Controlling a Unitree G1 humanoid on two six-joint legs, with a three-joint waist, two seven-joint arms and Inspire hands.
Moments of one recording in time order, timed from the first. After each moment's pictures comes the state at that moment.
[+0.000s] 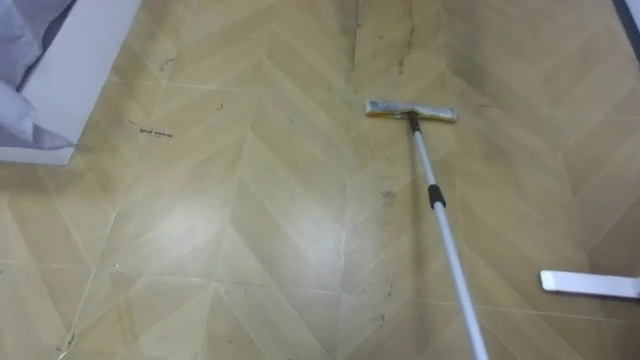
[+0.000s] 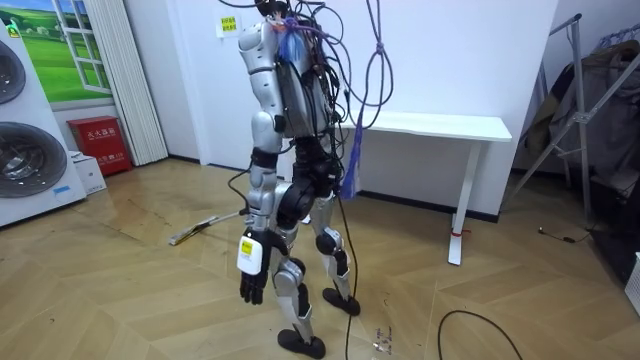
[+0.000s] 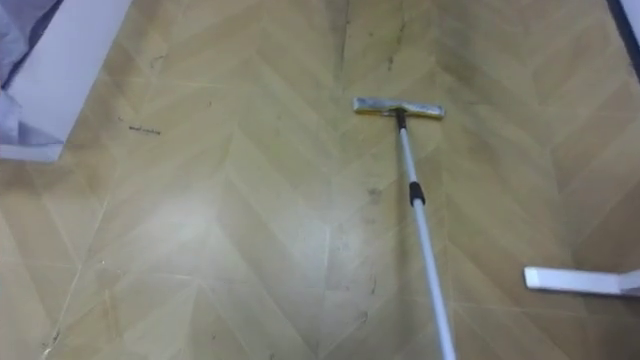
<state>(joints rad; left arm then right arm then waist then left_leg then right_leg) 0.06 0.17 0.01 1.16 0.27 0.19 0.15 0.03 -0.28 0.08 1.31 0.04 0.14 -0.01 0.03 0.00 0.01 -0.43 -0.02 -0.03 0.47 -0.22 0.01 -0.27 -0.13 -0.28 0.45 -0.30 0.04</state>
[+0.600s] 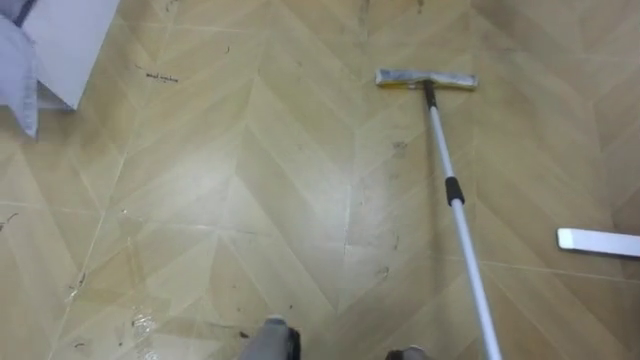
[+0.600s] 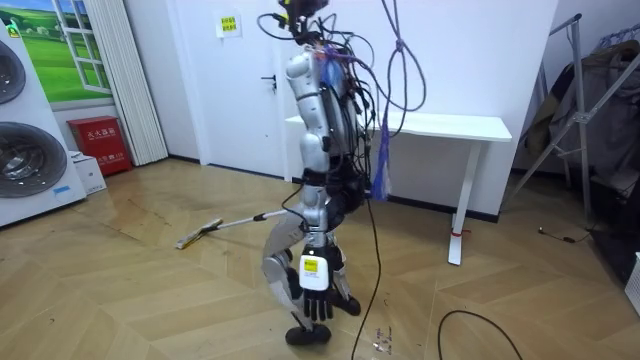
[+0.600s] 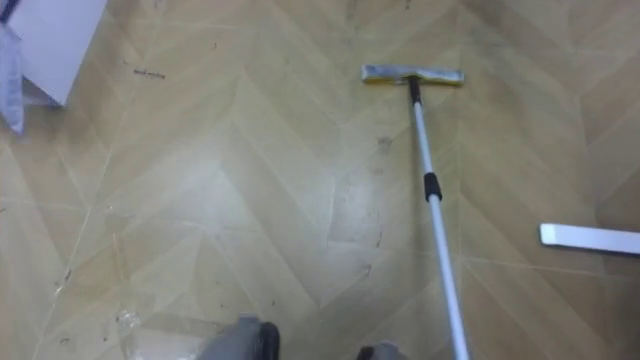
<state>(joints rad) 0.07 0.17 -0.12 1.22 -0.02 0.20 0.20 -0.14 -0.29 0.13 1.45 0.15 0.22 -0.07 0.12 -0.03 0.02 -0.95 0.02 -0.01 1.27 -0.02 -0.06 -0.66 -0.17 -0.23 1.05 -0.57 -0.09</state>
